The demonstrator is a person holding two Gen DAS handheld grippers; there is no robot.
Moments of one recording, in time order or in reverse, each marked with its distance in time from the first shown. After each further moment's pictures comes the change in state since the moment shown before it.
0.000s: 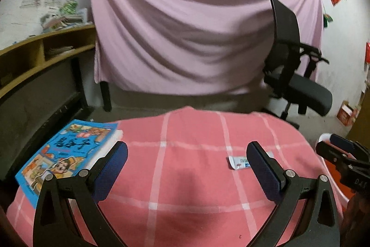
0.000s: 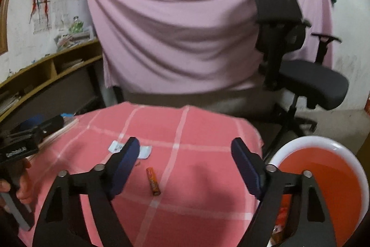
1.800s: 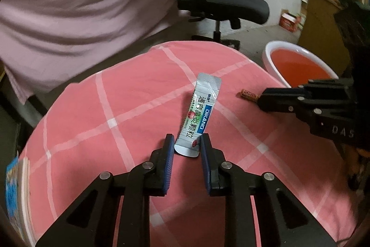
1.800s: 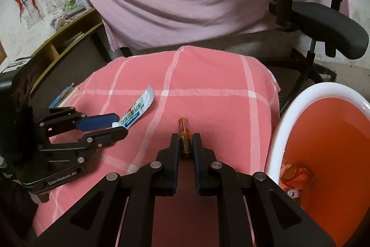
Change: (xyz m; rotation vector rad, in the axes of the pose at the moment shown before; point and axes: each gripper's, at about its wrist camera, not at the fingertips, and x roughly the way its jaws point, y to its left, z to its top) left arm 0.079 -0.113 -0.026 0.413 0.358 -0.337; right arm 0.027 -0.039 -0.020 0.103 0.267 0.100
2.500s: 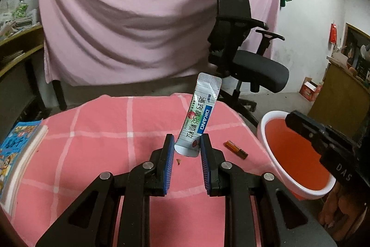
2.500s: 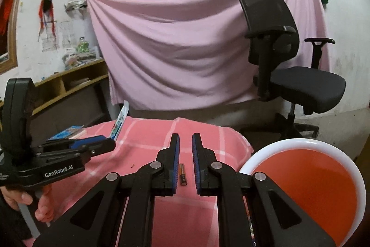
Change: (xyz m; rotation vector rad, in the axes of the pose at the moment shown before) left arm -0.073 -0.020 0.002 -0.296 -0.303 0.099; right arm -0.079 0.006 -0.016 -0.089 -0.422 -0.055
